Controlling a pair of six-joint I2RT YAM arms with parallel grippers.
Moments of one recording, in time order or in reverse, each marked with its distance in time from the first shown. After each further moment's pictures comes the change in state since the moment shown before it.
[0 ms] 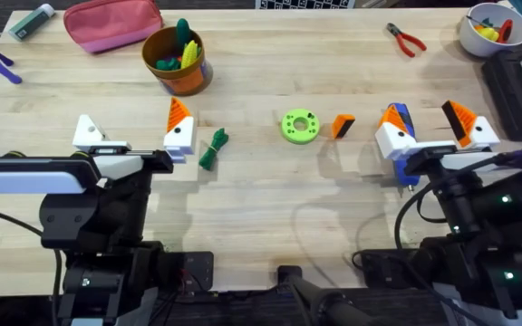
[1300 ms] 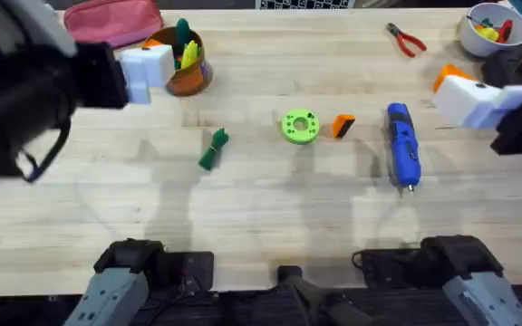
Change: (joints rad) left arm -0.001 0.766 0.947 -0.693 -0.003 0.046; right arm 0.000 0.454 0.805 -0.632 -0.005 0.003
